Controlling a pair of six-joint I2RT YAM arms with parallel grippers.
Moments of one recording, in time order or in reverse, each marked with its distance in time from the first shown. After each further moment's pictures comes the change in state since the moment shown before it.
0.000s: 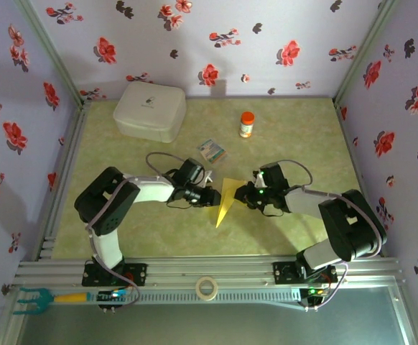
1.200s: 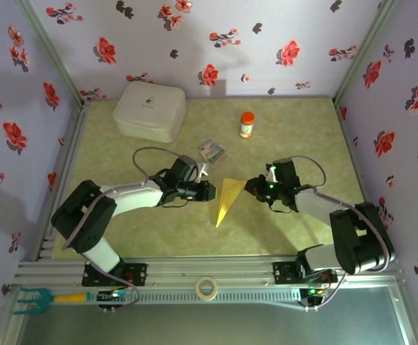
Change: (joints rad) left arm 0.006 -0.210 -0.068 -0.008 -0.165 0.034; right arm -0.114 -0.108 0.000 -0.052 0.049 -0.019
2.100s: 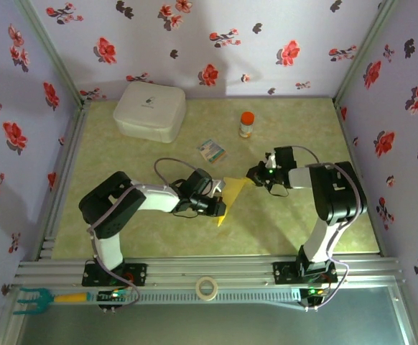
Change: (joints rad) left arm -0.122 0.216 0.008 0.137 0.101 -0.008; right arm -0.139 0.407 0.229 0.106 -0.122 -0.080
